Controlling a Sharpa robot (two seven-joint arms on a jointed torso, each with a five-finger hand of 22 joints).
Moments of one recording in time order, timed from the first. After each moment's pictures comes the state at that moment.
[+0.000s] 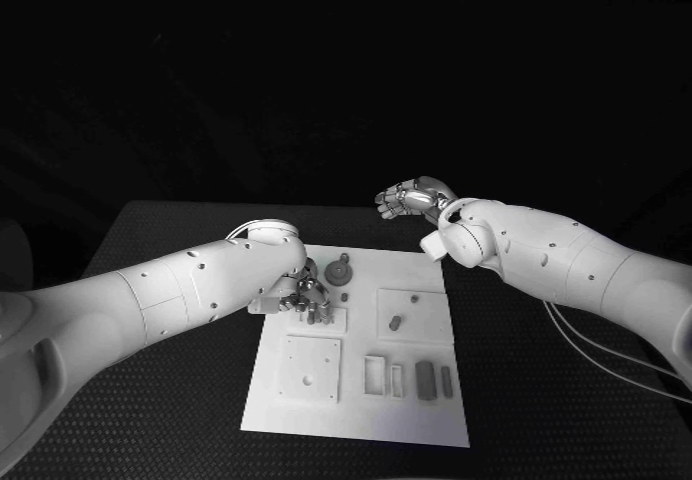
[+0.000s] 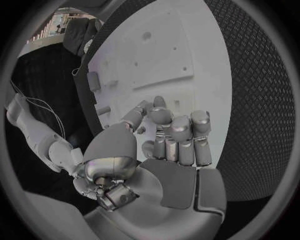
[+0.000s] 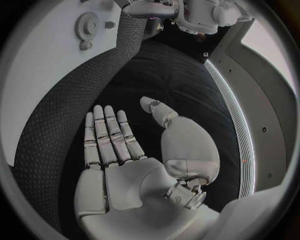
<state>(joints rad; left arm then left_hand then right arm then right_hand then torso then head) 1.33 -0.29 -0.21 1.01 -1.06 0.43 -0.59 0.81 0.01 0.53 -0.25 0.15 1.17 0.00 0.39 0.84 1.39 -0.11 0.99 0.74 1.27 -0.19 1.39 0.73 0.12 0.96 -0.14 1.27 1.26 1.19 -0.54 0.05 0.90 -0.48 -0.16 0.14 0.94 -0.10 0.53 -0.21 0.45 0.72 0.19 0.29 0.40 0.98 0.20 0.09 0.07 0.79 0.20 0.34 0.34 0.21 0.49 0.24 0.24 1.08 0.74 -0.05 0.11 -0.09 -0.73</state>
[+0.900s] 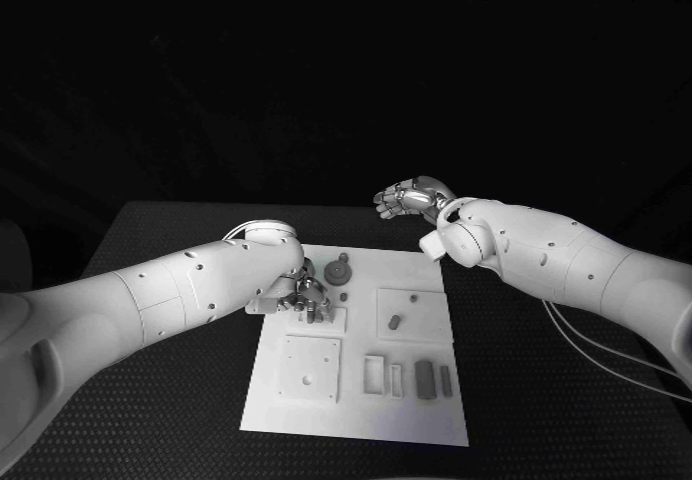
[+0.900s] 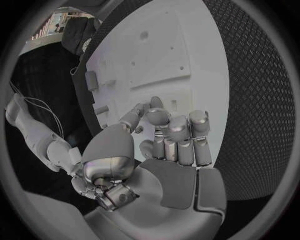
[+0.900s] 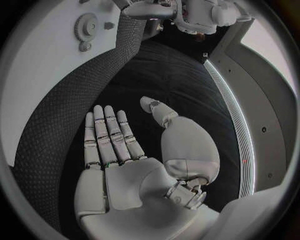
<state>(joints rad) 1.33 -0.30 -0.21 1.01 -1.06 0.42 -0.59 0.71 -0.11 0.48 -0.12 0.05 1.15 0.00 0.35 0.87 1.40 -0.11 0.99 0.74 1.27 -0.21 1.39 0.73 0.13 0.96 -0.14 1.27 1.26 1.19 -0.54 0.04 0.91 -0.48 -0.16 0.14 0.94 -0.10 0.53 -0.21 0.45 0.72 0.19 0.29 0.39 0.98 0.20 0.09 0.07 0.79 0.20 0.34 0.34 0.21 0.49 0.24 0.24 1.08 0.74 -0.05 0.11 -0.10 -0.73</state>
